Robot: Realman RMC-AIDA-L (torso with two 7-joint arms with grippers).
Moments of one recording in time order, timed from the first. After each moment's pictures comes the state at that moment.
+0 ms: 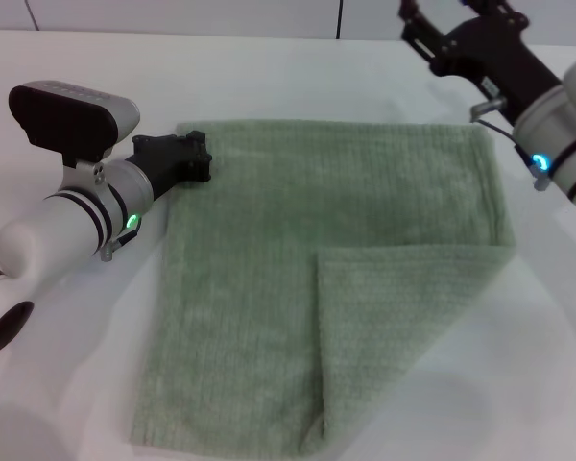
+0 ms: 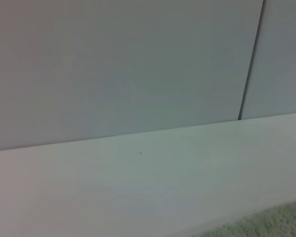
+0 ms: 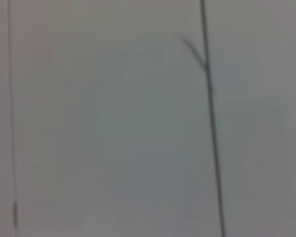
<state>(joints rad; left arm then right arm) -0.63 -2.08 -1.09 -0.32 2.88 0.42 -0.44 0.52 2.07 -1.95 -0.54 0.17 -0.78 0.34</state>
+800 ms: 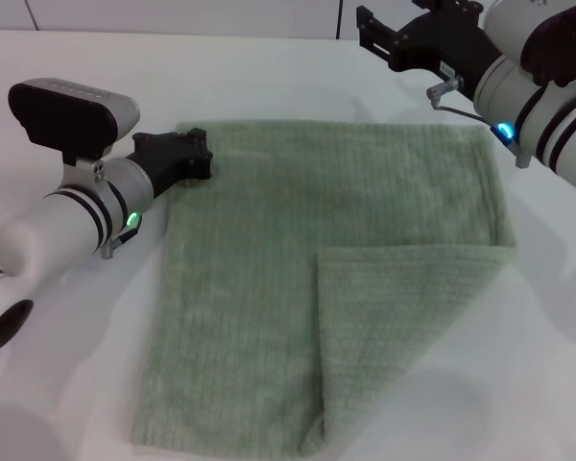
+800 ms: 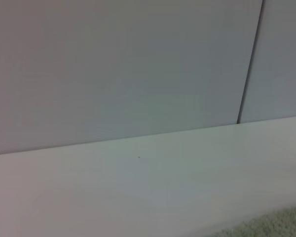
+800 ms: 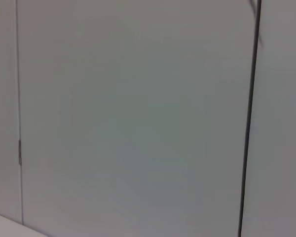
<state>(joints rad) -0.63 -2.07 -1.09 -0.33 2.89 0.42 -0.44 0.44 2.07 -1.88 -0.97 -0.20 -0.23 0.53</state>
